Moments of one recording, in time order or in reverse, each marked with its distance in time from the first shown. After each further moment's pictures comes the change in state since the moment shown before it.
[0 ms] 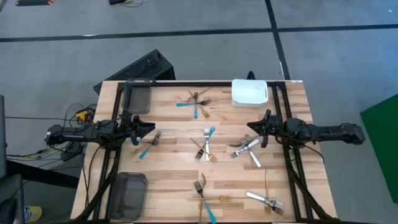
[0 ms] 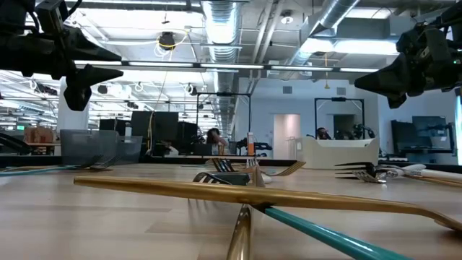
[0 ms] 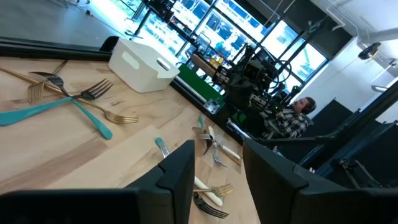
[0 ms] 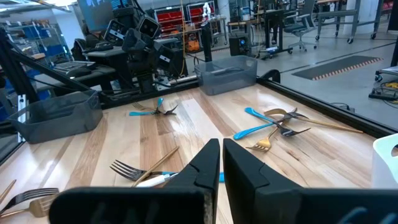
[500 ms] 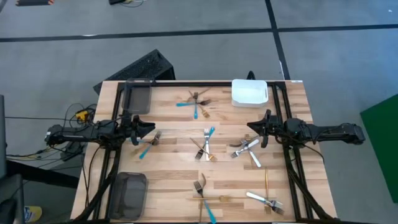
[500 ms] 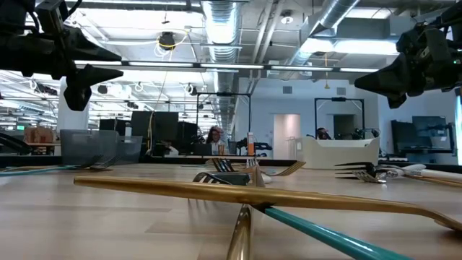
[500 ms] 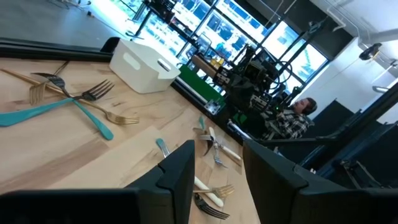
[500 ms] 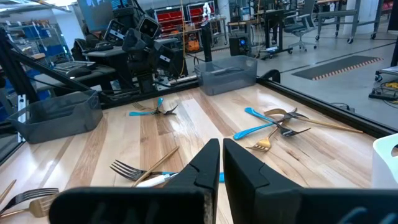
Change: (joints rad) left arm 0.000 0.000 0.000 0.000 -0.005 0.000; right arm 0.000 0.000 0.000 0.000 0.000 0.000
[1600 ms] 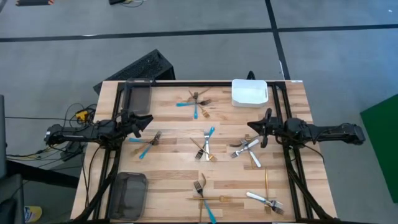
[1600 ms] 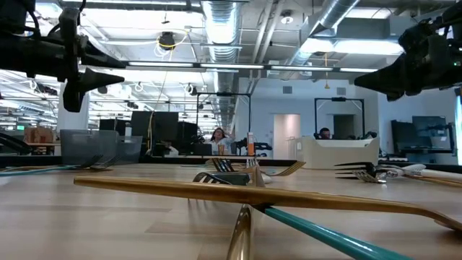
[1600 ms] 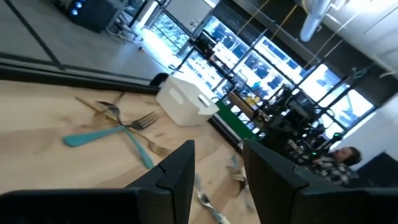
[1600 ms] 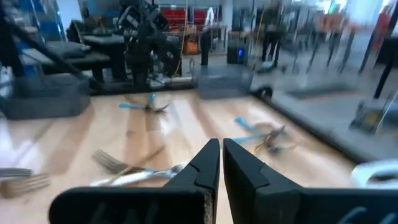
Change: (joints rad) left arm 0.001 0.013 0.000 0.037 -0.237 -0.041; right arm -0.007 0.001 -0.003 0.080 0.000 -0.185
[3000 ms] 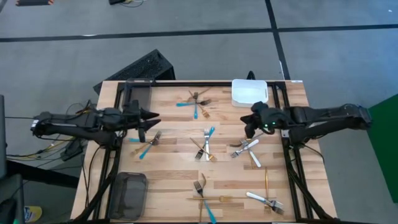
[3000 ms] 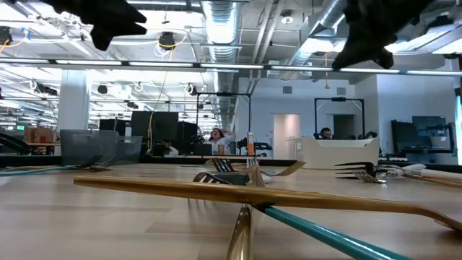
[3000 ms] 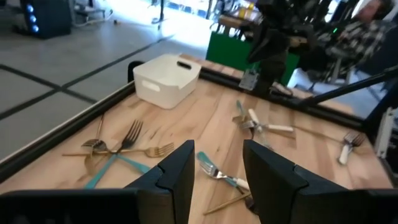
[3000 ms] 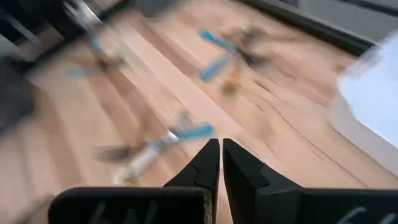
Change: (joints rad) left arm 0.000 0.587 0.572 -0.264 0.188 0.426; right arm 0.041 0.794 0.787 -0.732 0.125 0.643
